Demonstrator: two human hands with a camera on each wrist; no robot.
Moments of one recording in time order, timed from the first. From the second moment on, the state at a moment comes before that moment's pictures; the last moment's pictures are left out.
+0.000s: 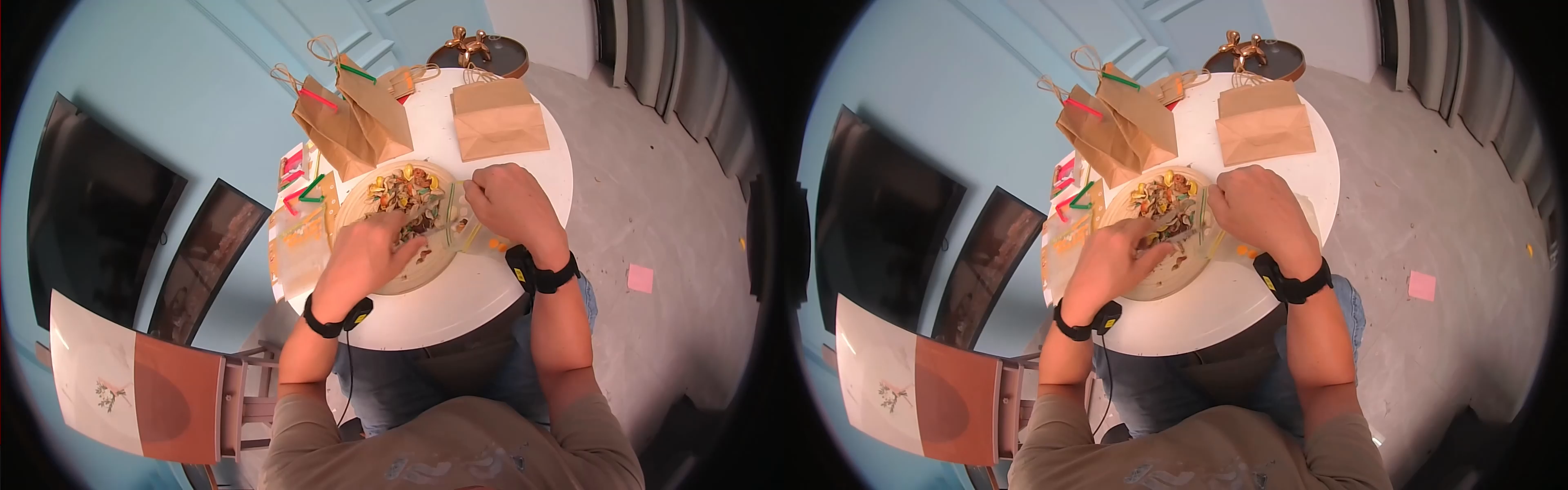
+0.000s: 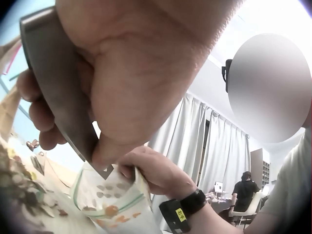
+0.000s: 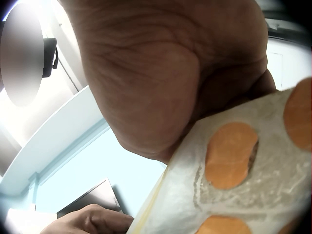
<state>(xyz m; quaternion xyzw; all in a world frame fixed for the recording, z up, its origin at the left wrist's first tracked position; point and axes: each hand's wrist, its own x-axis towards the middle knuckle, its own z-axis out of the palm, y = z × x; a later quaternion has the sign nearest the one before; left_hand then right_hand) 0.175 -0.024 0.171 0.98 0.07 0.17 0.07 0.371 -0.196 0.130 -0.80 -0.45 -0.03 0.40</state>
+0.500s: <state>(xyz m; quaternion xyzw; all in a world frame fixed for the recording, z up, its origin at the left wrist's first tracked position) 0.087 0.118 0.157 0.87 0.42 -0.09 0.26 0.369 -0.197 0.132 -0.80 -0.45 -0.03 0.40</state>
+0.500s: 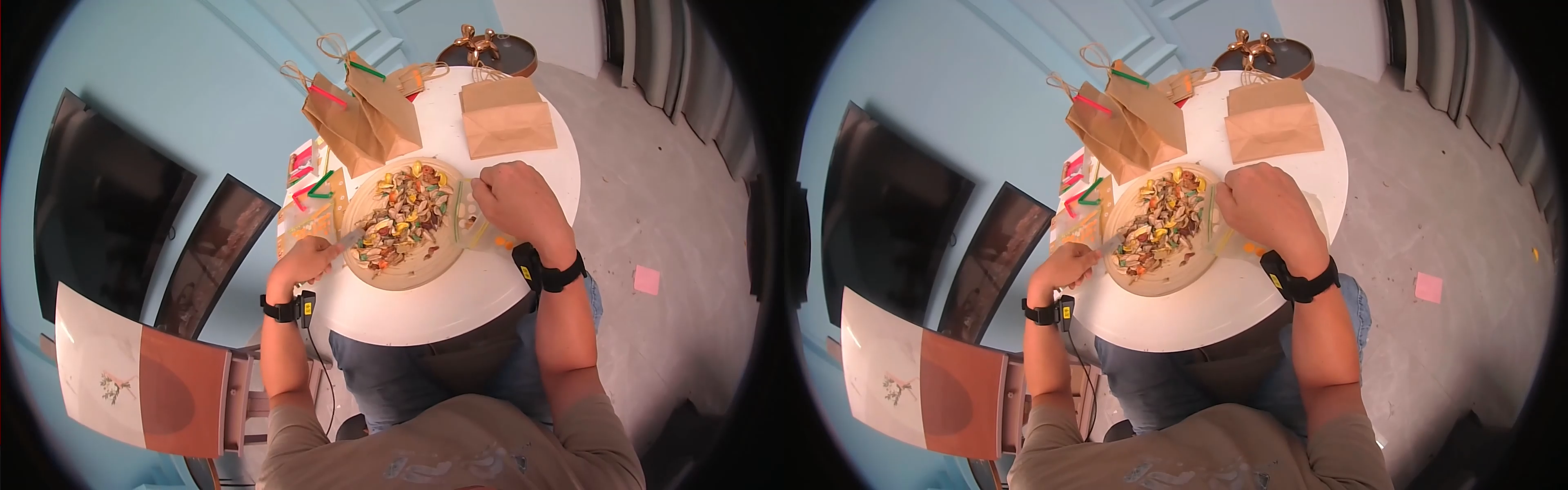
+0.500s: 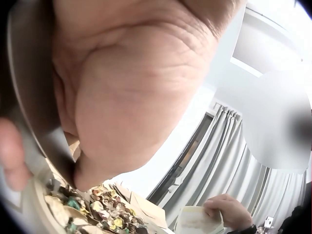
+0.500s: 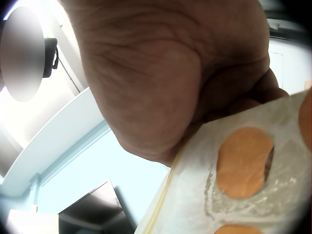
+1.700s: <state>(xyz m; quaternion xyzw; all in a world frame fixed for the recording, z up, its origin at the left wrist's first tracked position) 0.128 0.061 0.121 0.98 0.22 0.03 -0.01 0.365 -0.193 0.131 -0.80 -0.46 -0.03 0.39</state>
